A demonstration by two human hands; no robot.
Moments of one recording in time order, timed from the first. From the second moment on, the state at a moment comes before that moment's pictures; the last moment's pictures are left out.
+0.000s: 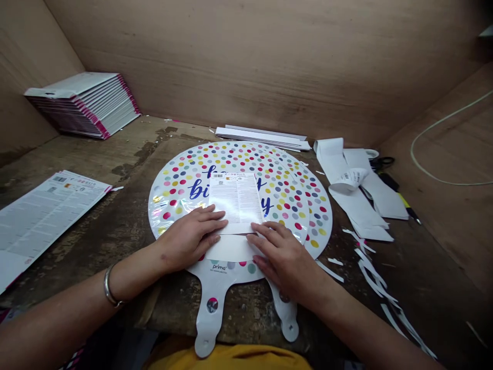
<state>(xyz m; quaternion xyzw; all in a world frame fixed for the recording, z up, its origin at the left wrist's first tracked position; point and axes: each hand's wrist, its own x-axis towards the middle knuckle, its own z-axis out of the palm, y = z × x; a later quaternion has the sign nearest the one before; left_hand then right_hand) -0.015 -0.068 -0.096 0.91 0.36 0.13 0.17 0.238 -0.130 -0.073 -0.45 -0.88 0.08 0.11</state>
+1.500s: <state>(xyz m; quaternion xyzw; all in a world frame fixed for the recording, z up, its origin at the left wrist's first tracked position) 0.021 -0.106 -0.082 0.95 0.27 0.12 0.00 0.223 -0.135 -0.076 -0.50 -0.84 0.11 0.16</state>
